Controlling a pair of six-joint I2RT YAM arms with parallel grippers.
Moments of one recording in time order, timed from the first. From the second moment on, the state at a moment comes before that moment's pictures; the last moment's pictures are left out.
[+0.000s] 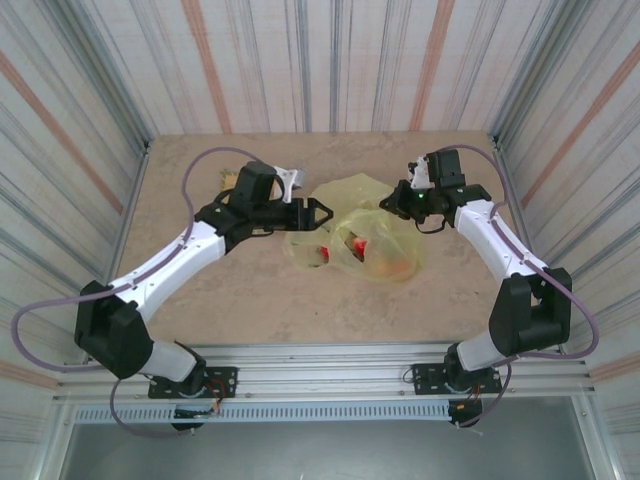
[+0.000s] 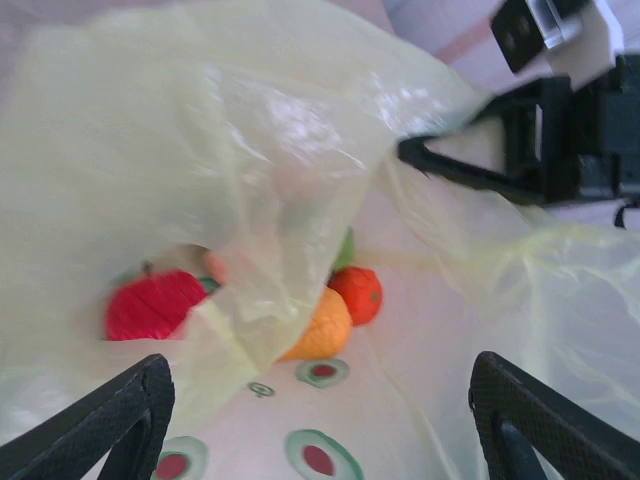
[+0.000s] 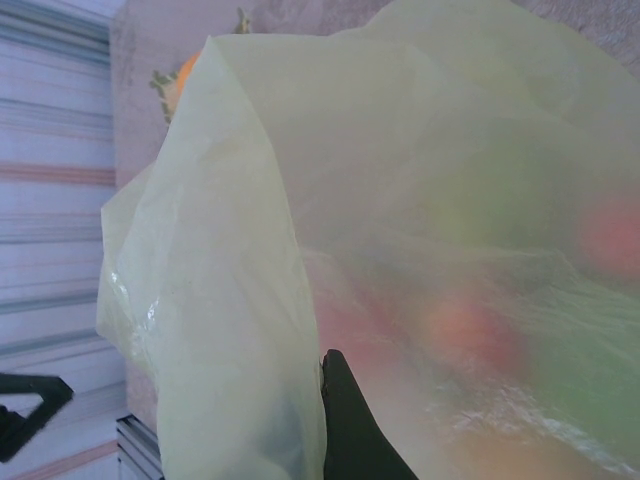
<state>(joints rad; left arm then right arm) -0.56 1.42 1.19 -0.39 0.43 -0.52 0.20 1.49 1.19 -0.56 -0.54 0.61</state>
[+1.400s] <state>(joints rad) -0.30 2.17 1.74 -0.57 0.01 -0.24 0.20 1.50 1.19 -0.56 -0.54 0.61</state>
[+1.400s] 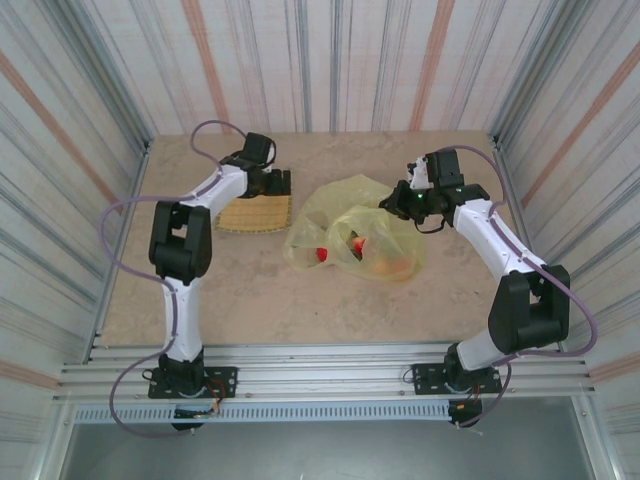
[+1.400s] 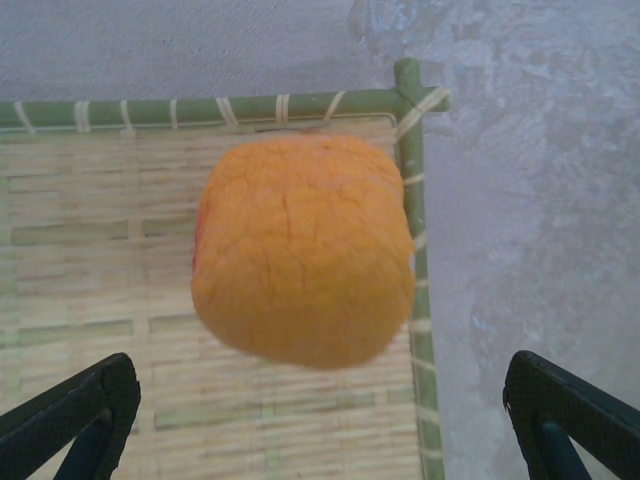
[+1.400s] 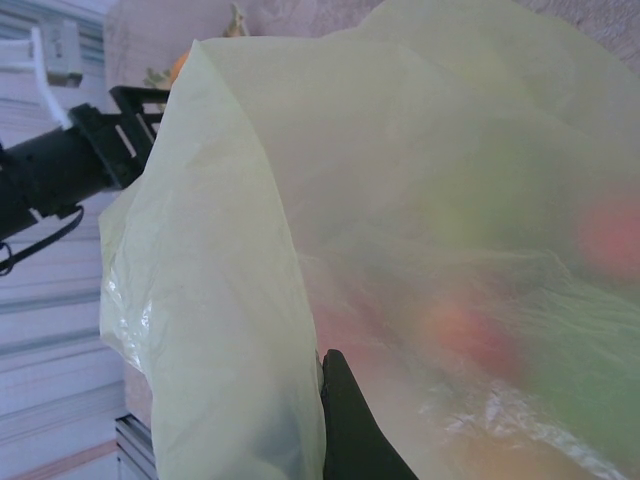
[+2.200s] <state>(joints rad) -0.24 2.35 1.93 -0.61 0.15 -0.24 0.20 1.50 1.19 -0.56 -0.54 0.61</state>
